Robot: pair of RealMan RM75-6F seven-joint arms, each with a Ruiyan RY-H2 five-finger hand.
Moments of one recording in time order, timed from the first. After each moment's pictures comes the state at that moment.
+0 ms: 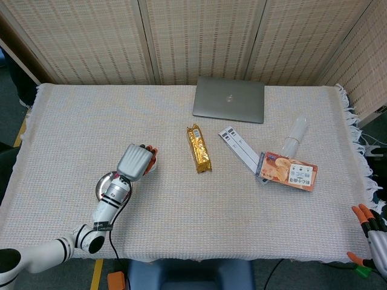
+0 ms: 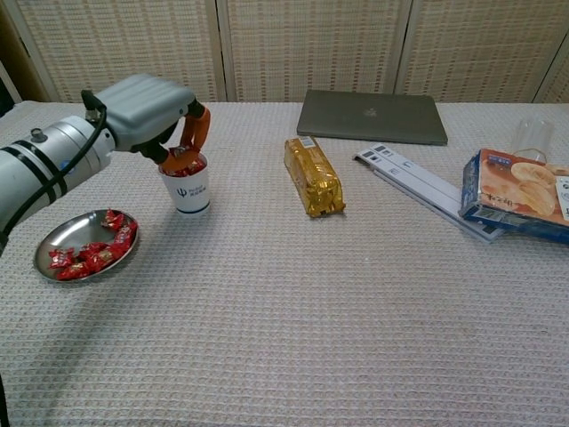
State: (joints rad) left arm -0.79 -1.72 -0.26 -1.15 1.34 1.05 0.49; right arm -0.08 -0.94 -0.08 -1.74 -1.47 1.40 -0.05
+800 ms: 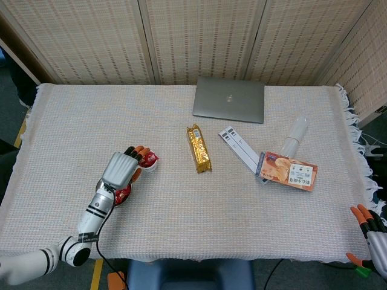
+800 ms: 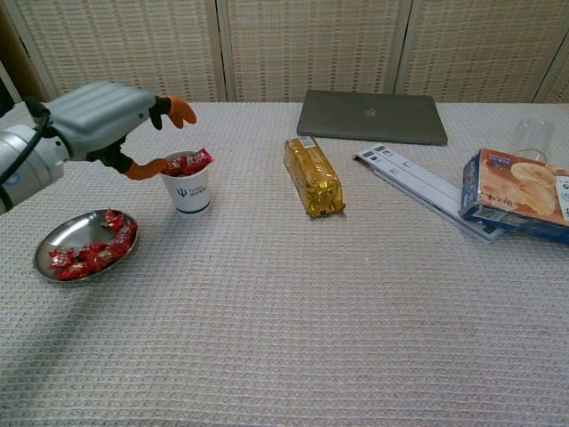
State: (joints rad) left arm -0.67 -1.58 -0.15 -1.33 1.36 1.17 0.40; right arm -0.09 -0.94 -0.09 -1.74 -1.49 1.41 -0.04
